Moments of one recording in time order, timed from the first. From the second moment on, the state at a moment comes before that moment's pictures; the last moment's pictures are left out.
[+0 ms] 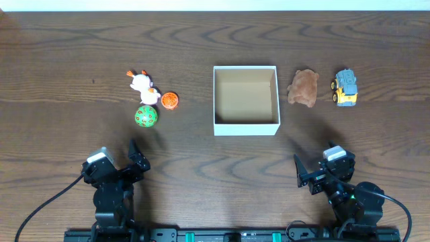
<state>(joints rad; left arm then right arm) -0.03 0.01 0.12 -0.40 -0.27 -0.36 -0.05 0.01 0.13 -0.45 -0.37 -0.16</state>
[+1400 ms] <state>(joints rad) -0.03 0.01 0.12 -0.40 -0.27 -0.36 -0.05 0.01 0.13 -0.45 -0.37 -0.16</state>
